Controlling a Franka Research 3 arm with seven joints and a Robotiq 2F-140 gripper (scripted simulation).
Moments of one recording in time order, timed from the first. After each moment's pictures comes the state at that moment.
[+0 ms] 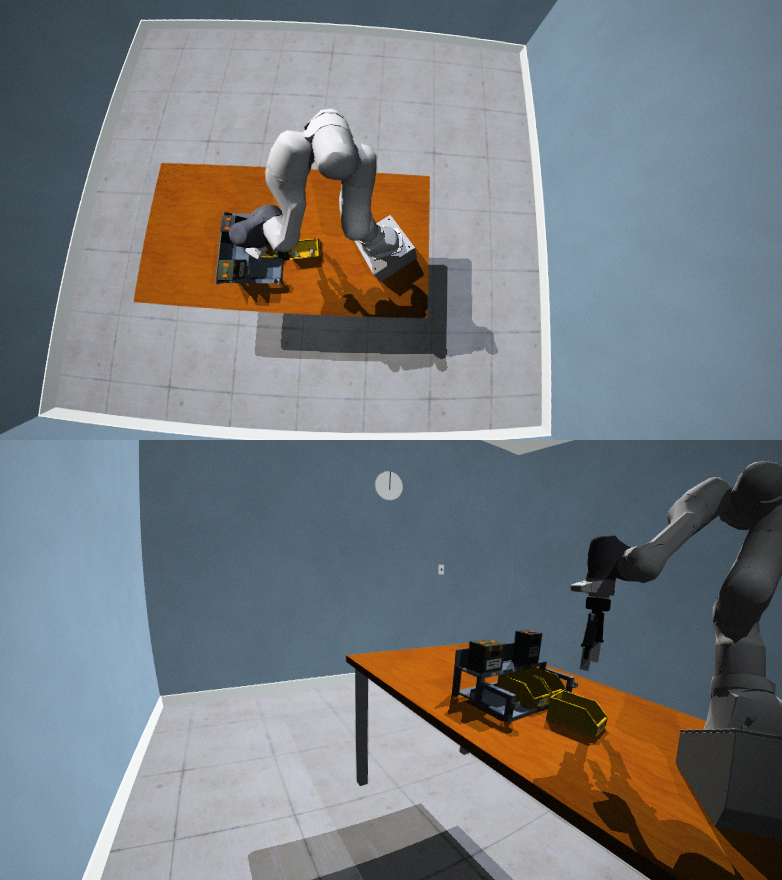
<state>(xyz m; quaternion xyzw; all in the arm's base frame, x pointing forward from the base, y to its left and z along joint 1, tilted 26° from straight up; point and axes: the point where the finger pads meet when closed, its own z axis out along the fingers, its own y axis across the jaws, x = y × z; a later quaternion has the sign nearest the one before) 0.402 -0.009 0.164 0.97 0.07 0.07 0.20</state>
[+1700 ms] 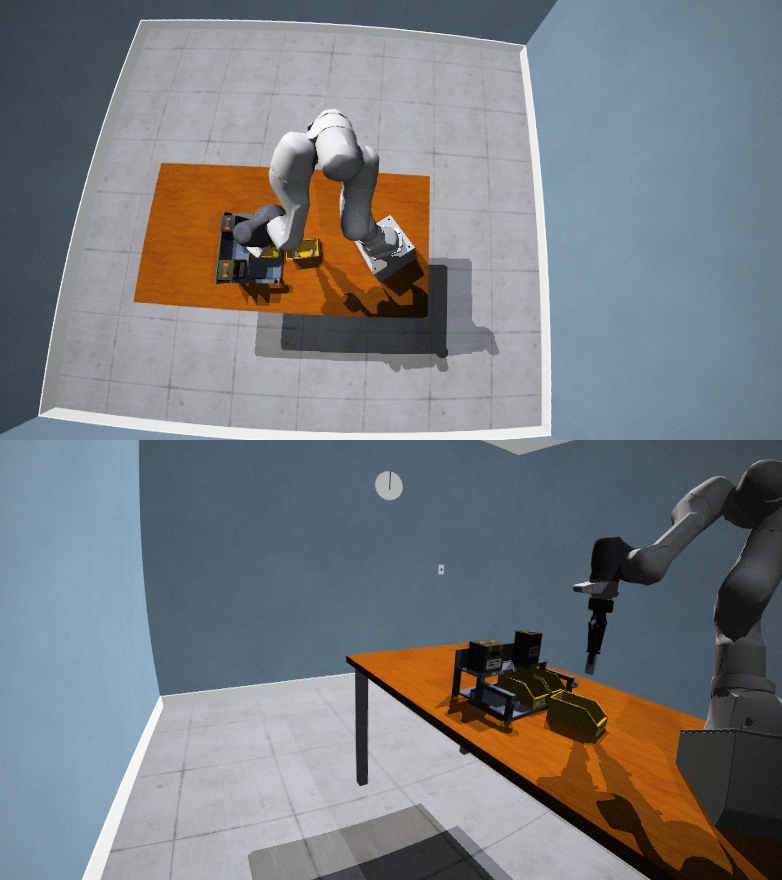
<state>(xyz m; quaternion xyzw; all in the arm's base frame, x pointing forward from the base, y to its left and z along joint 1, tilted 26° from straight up) 0.398 -0.013 0.162 0.97 0.01 0.10 0.20</state>
